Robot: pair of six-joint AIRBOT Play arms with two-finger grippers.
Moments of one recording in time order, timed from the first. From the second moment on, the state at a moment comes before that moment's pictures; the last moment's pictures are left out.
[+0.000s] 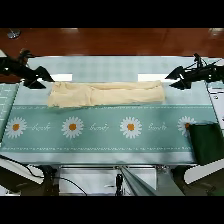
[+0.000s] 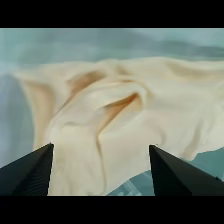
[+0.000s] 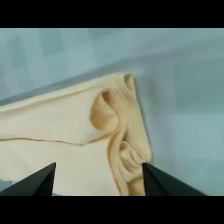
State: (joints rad) left arm 0.32 -1.81 1.70 1.09 -1.49 -1.44; right arm -0.34 -1.82 1.52 -0.81 1.29 1.38
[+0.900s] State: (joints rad) left arm 0.19 -1.16 1.00 0.83 -1.06 -1.24; right arm -0.23 -1.87 1.47 -0.76 1.30 1.34
